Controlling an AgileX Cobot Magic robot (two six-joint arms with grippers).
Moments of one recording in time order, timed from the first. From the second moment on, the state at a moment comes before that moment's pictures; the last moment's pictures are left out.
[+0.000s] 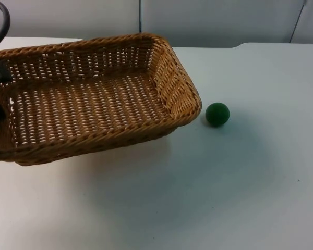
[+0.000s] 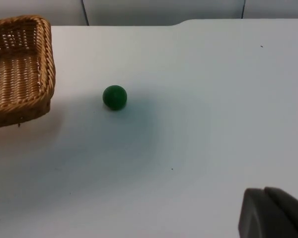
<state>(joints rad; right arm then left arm) -0.02 0.01 -0.52 0.16 1.08 -0.11 -0.12 1.50 -0.43 0.44 -0.27 -1.09</state>
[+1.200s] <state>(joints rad) -0.02 1.21 -0.81 0.08 0.65 -0.11 -0.12 1.50 -0.43 0.44 -0.27 -1.09</state>
